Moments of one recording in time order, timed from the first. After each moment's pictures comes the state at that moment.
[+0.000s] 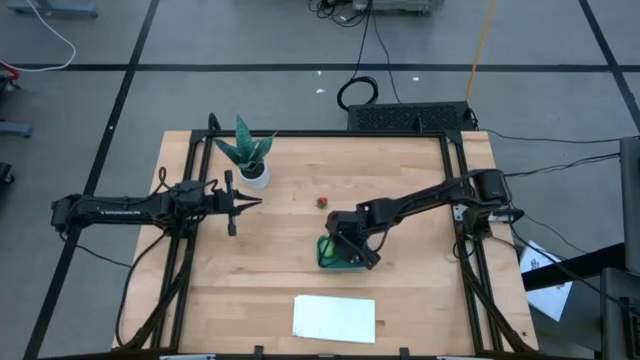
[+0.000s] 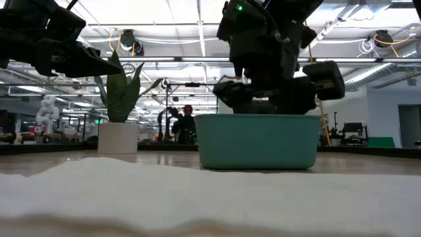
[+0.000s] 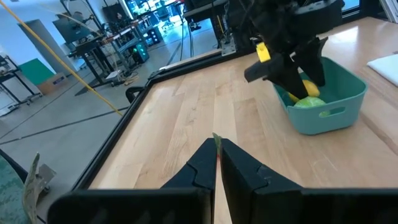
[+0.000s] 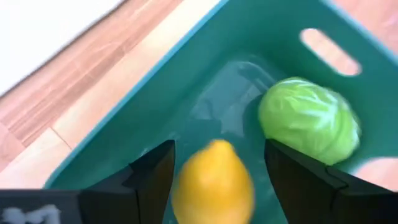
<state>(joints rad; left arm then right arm) 0.13 0.43 0.13 0.14 -0.01 0.35 0.09 1.85 1.16 -0.45 -0.28 -0.63</state>
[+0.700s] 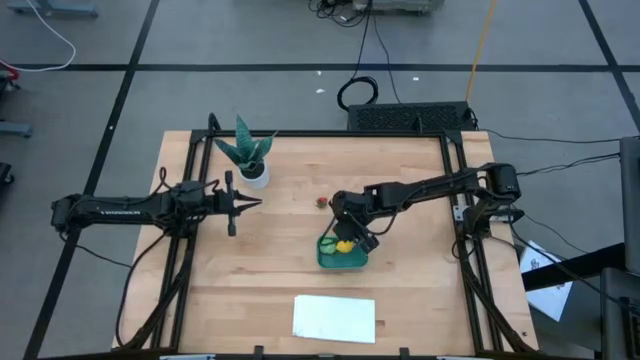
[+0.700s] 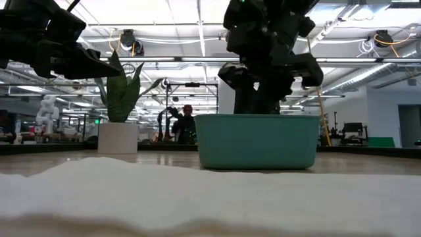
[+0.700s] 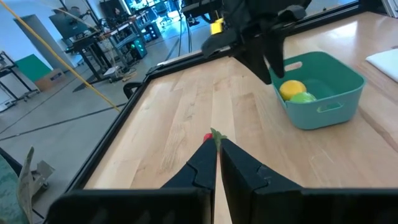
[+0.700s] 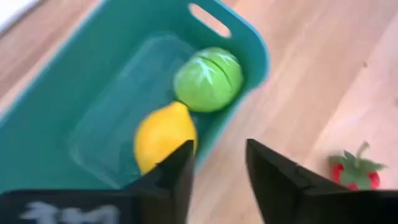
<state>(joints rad) 0.13 0.43 0.13 0.12 -0.01 0.35 0.00 1.75 1.16 -0.50 -0.18 -0.62</state>
